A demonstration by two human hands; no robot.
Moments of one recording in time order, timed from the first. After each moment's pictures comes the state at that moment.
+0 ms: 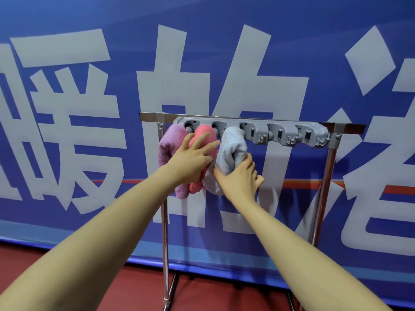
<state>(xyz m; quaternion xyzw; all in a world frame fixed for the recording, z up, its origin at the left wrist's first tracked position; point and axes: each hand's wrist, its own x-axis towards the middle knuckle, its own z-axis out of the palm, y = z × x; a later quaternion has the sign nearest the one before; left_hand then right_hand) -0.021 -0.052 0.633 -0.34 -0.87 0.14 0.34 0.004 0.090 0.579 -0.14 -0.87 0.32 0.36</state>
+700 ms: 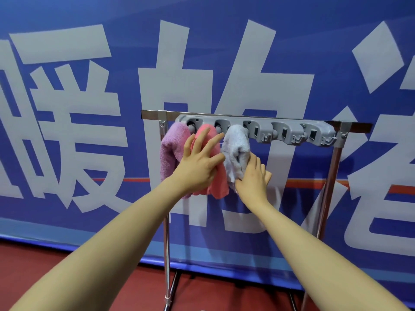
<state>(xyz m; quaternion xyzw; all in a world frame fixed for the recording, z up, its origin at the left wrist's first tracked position) -0.020 -0.041 0.608 -0.34 -0.82 0.00 0.45 -0.003 0.122 0.569 -0.05 -0.90 0.23 0.36</state>
